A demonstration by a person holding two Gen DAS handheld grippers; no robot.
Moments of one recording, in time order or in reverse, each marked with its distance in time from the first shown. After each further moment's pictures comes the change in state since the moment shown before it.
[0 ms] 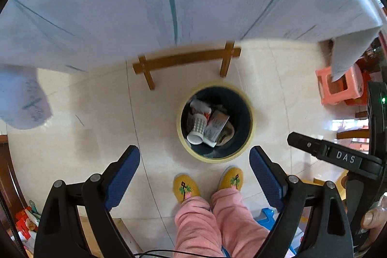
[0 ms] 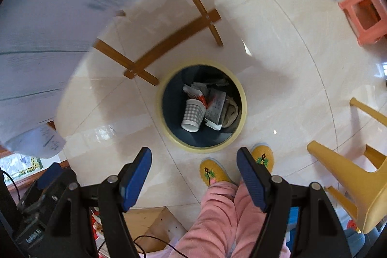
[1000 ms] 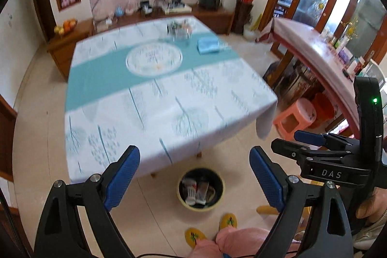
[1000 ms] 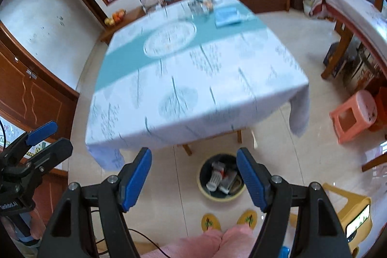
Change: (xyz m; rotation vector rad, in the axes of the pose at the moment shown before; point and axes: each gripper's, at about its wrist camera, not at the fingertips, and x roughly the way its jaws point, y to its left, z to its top) left arm -0.335 -0.018 0.018 0.256 -0.496 -0.111; right arm -0.300 0.140 -0.068 -0.309 -0.513 0.017
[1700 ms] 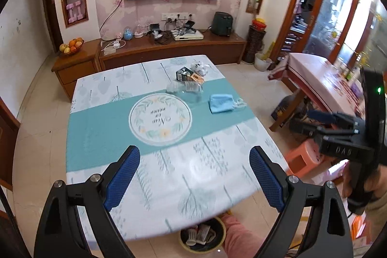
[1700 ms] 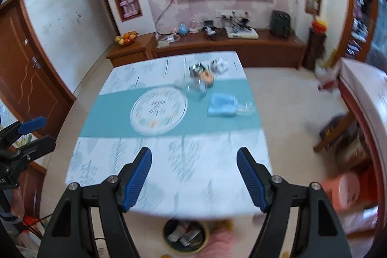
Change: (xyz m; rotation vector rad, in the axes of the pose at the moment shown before) left arm 0.065 0.013 0.175 -0.077 -0.090 0.066; right arm 0.005 -0.035 0.210 -0.266 -0.164 -0.026
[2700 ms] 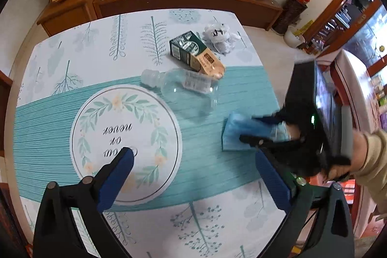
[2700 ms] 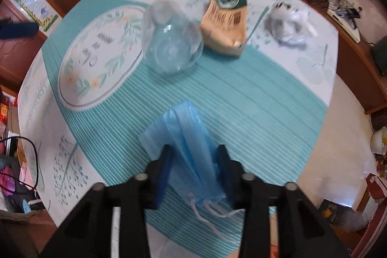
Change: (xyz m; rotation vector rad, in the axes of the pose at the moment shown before) left arm 0.295 -0.009 0.109 -0.194 0.322 0.041; right arm 0.347 -0.075 0.085 -0.569 0.491 0.262
